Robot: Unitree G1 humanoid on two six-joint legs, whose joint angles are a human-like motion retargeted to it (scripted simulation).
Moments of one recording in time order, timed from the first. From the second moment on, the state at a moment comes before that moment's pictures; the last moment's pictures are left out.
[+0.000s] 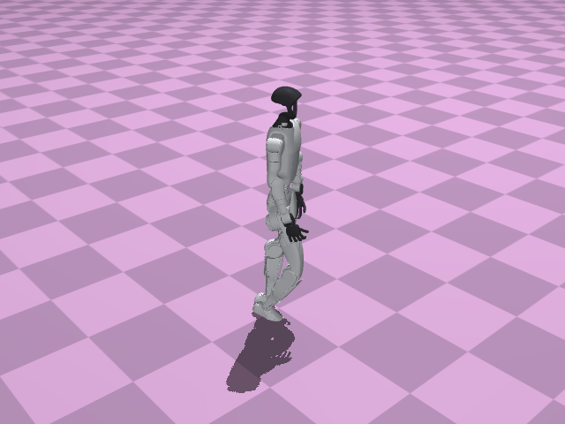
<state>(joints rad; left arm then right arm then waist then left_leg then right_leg) 0.00 0.15 -0.46 1.43 -0.33 0.01 -0.37 -0.04 -0.16 0.48 1.21 0.35 -0.06 0.17 -0.13 -0.10 -0.15 -0.03 -0.21 0.38 -0.05 0.22 0.07 -0.47 -0.24 -0.16 0.86 -0.30 -0.01</state>
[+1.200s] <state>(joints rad) 0.33 0.11 -0.61 1.53 0.40 0.01 -0.50 -0.25 -0.10 0.76 0.81 0.21 -0.08 0.32 -0.04 -0.01 -0.36 -0.45 -0.16 -0.10 0.54 0.01 0.07 -0.65 0.20 0.22 0.70 0.08 -0.10</state>
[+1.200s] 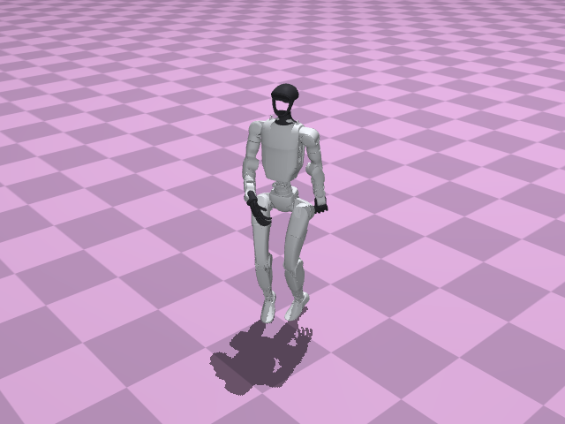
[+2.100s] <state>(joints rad) -0.33 0.19 -0.82 1.29 0.43 -0.02 -0.34 -0.13 -0.26 0.71 1.16 -0.22 -0.08 0.09 -0.13 -0.01 -0.11 -0.35 -0.05 0.29 0.51 -0.54 0.15 -0.51 -0.28 -0.17 1.01 -0.62 -0.08</state>
